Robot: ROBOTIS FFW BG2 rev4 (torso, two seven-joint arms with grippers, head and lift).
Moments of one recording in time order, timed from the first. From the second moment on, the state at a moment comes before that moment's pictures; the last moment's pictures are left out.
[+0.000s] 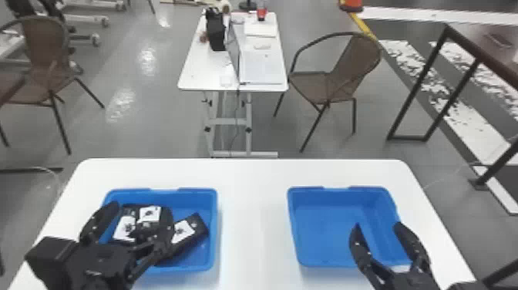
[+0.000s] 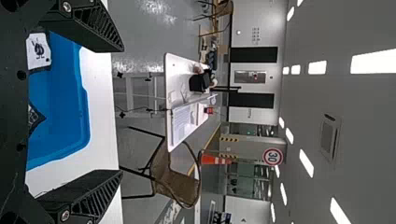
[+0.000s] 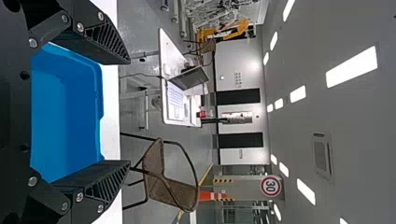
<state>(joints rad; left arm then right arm) 0.54 0.07 0.02 -2.00 0.08 0.00 -0.17 0.57 0.00 -0.12 -1.76 -0.13 -0.32 0.23</state>
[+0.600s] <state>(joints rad) 0.54 0.07 0.02 -2.00 0.09 0.00 -0.18 0.57 0.00 -0.12 -1.75 -0.13 -0.32 0.23</state>
